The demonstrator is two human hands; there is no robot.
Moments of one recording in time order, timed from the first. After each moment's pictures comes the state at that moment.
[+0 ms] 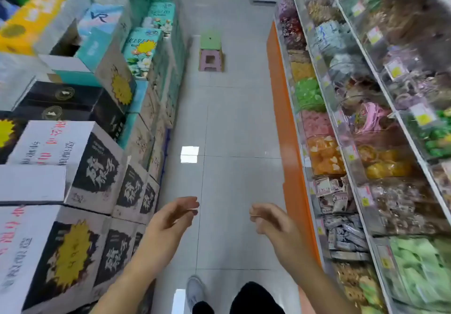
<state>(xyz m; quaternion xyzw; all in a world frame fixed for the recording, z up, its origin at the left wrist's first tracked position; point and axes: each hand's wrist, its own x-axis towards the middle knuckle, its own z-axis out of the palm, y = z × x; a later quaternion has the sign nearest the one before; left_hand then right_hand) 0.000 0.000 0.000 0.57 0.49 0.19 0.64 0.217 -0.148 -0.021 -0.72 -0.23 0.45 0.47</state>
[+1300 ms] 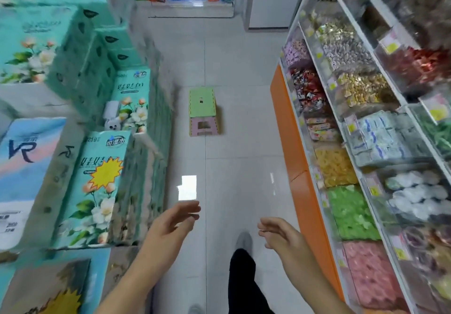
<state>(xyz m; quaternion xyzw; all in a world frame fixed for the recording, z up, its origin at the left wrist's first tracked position) 0.442 0.726 -0.021 0.62 0.47 0.13 0.62 0.652 0.536 -0.053 -0.74 -0.16 0.47 0.46</state>
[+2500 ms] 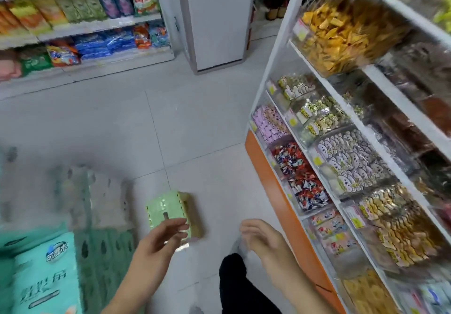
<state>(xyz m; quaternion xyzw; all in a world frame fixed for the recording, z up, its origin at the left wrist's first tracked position) 0.983 1.324 -0.043 0.65 0.42 0.04 0.64 1.142 1.109 -0.081 -0.73 -0.07 0.43 0.53</state>
